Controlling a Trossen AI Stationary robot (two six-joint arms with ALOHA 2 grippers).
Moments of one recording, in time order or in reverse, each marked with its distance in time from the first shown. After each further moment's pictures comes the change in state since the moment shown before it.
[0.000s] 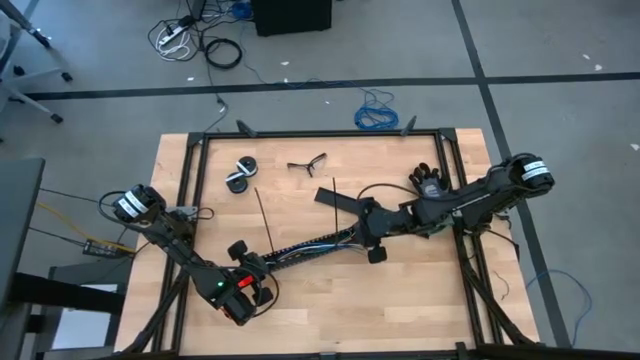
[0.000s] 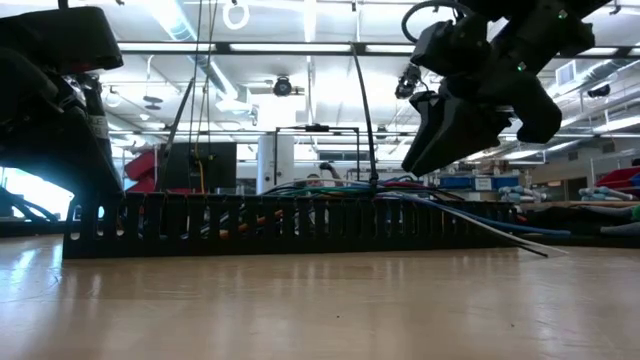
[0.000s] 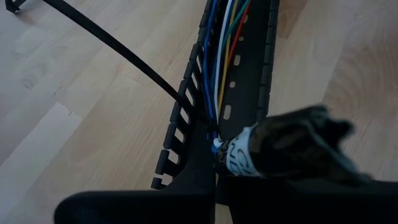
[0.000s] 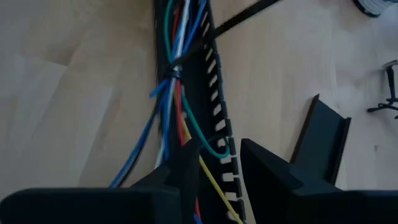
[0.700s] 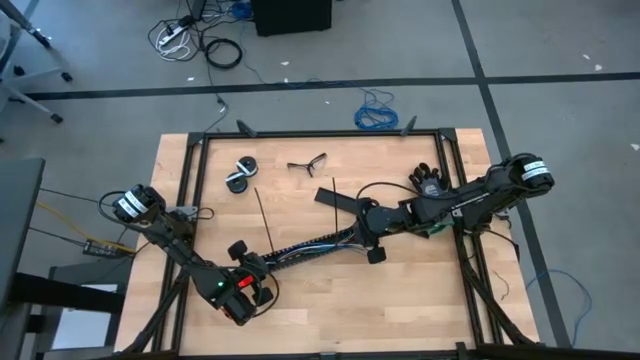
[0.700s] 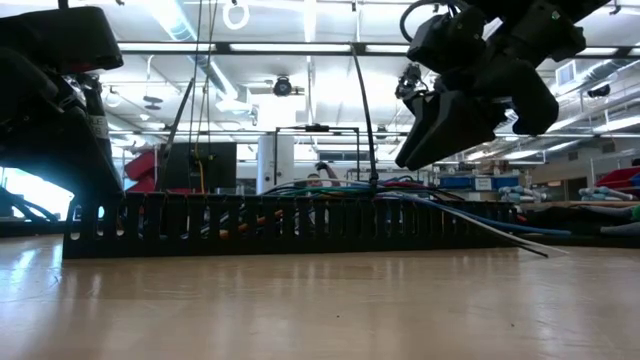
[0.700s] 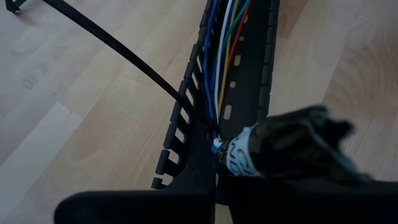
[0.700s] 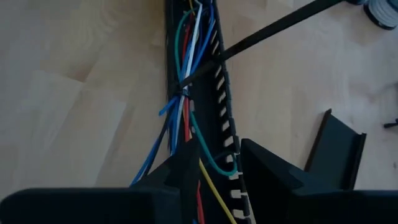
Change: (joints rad) left arm 0.000 0.000 0.000 -0.001 0.000 0.000; right arm -0.021 0.002 0.000 0.044 -0.086 -0.012
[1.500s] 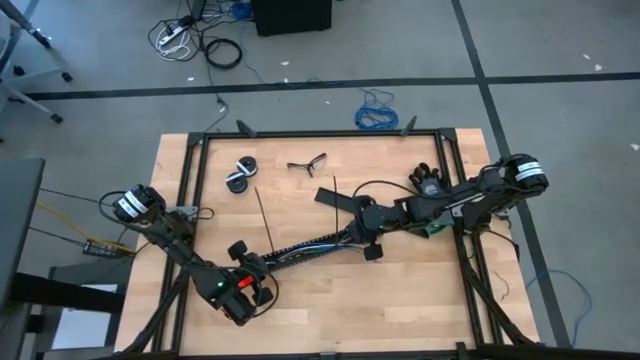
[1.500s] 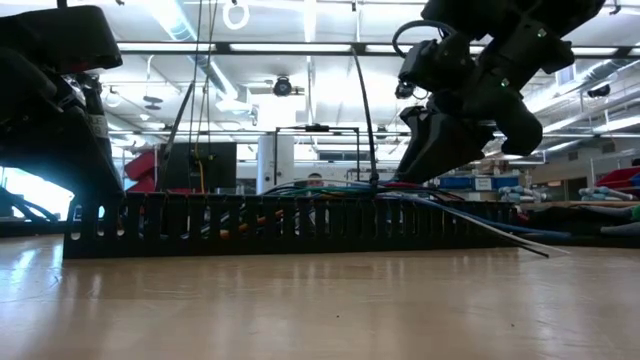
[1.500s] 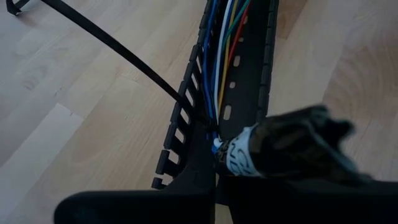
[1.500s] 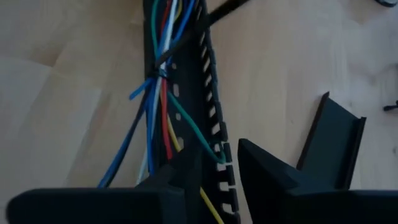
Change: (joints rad) left arm 0.000 0.000 -0.001 0.002 -0.008 0.000; right arm -0.037 0.050 -0.002 0.012 0.008 -0.004
